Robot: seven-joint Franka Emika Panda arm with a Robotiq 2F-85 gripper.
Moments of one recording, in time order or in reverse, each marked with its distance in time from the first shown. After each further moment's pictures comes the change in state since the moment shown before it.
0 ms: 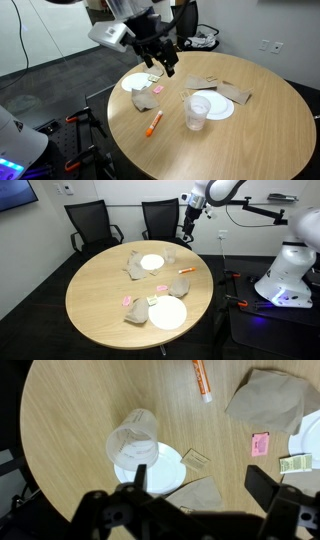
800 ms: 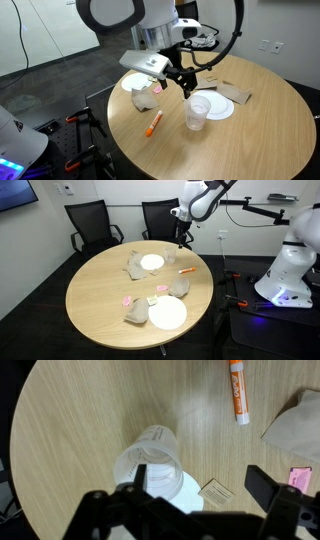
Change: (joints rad) arm -0.074 0.308 0.053 0.159 -0.001 0.043 -0.095
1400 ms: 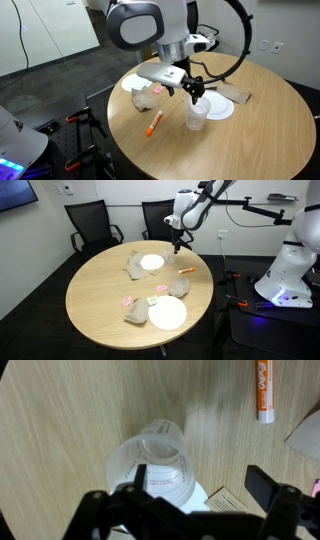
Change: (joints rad) arm -0.076 0.170 0.093 0.109 -0.040 0.042 -0.001
